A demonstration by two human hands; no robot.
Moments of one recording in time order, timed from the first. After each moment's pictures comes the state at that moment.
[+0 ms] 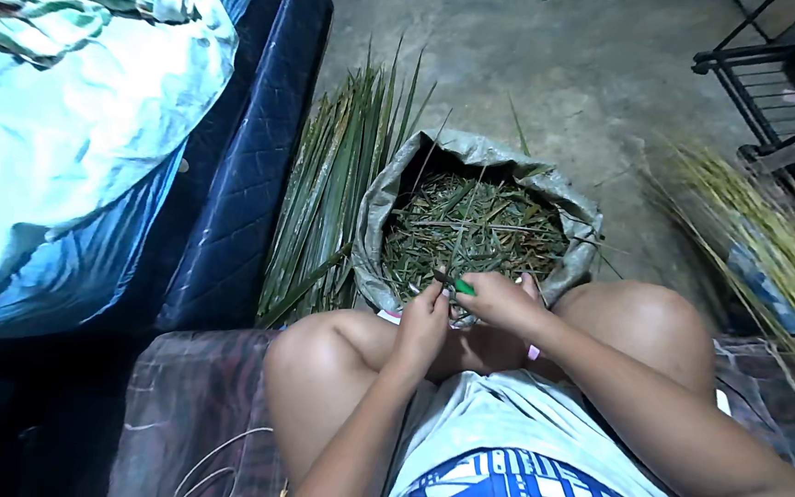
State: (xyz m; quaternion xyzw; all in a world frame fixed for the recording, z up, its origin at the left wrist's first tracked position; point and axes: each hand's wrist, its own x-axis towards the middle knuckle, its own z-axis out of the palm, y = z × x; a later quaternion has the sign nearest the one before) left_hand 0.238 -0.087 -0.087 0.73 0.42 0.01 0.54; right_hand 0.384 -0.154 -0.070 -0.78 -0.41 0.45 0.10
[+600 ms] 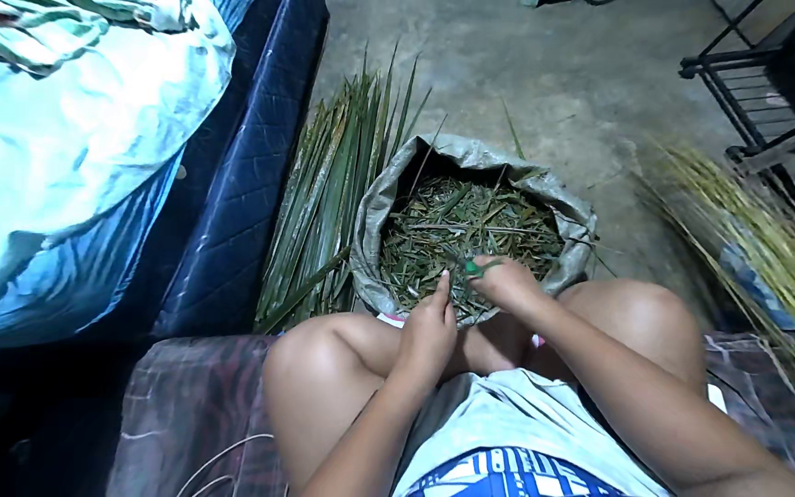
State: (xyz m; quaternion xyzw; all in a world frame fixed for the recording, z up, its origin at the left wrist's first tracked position) left_hand 0.240 -0.097 -0.078 0.82 0.38 -0.05 0.42; right_hand 0.402 -0.150 -0.072 -0.84 -0.36 0.40 0.08
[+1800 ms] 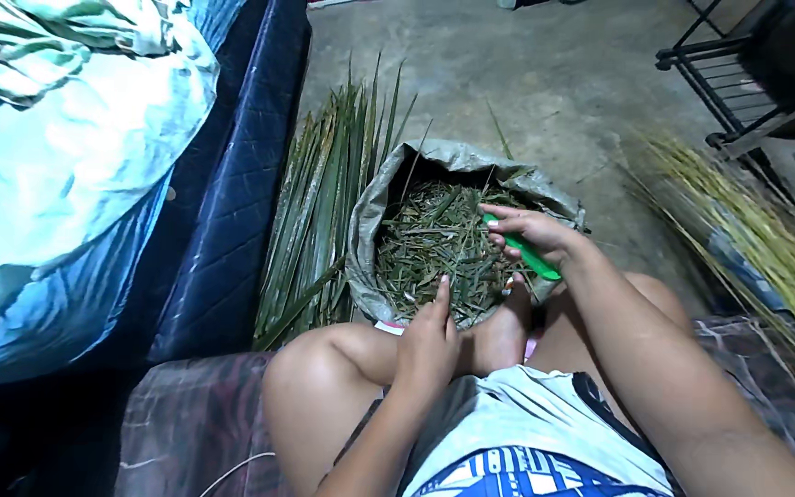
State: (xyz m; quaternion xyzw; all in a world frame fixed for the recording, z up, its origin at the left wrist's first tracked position) left_hand 0.238 -0.109 -0.061 0.86 0.36 -0.05 0.36; right_hand 0.489 -0.164 -0.084 -0.62 -0.16 0.57 0.51
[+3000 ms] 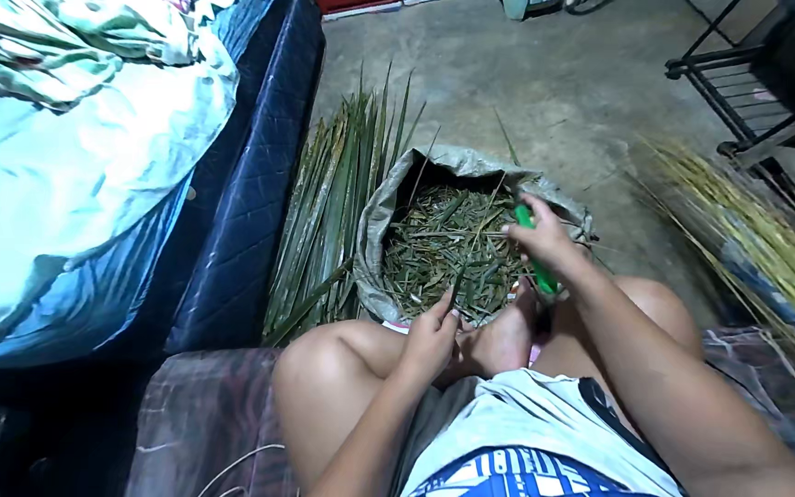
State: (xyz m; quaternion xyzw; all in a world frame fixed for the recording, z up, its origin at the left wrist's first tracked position) left_hand 0.228 -0.096 -0.069 0.68 0.36 -0.04 0.63; right_hand 0.461 -0.173 -0.074 -0.78 -0.19 0.36 0.47
